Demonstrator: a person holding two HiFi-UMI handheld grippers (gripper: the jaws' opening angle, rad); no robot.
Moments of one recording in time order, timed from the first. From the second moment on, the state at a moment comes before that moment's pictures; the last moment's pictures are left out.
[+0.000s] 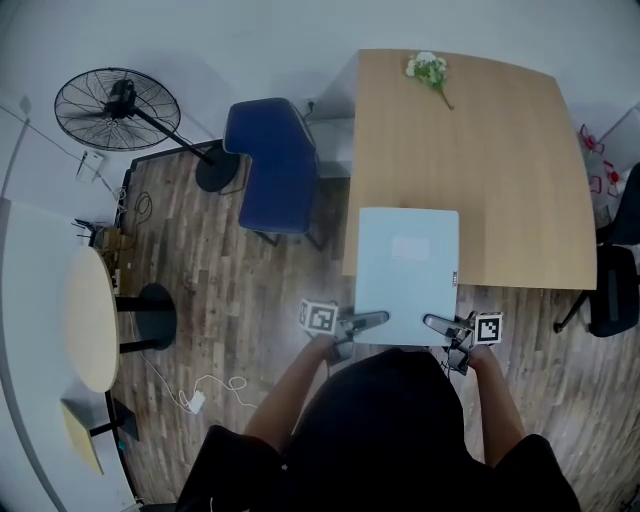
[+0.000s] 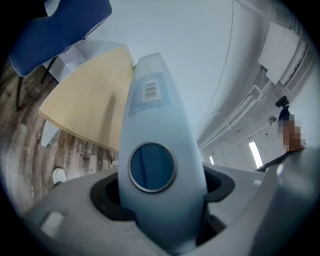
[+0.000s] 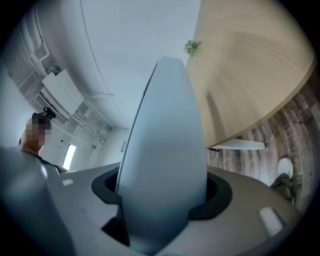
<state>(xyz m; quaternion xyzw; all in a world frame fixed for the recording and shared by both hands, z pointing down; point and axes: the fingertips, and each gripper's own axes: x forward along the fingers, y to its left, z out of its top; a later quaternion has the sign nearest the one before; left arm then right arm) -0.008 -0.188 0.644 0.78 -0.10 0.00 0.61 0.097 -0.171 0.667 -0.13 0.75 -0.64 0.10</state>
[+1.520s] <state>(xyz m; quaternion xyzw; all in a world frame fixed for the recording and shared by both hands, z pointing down) -0.047 -0.393 0.797 0.70 -0.18 0.16 0.67 0.063 -0.383 0.790 -0.18 0.66 -0.72 0.01</state>
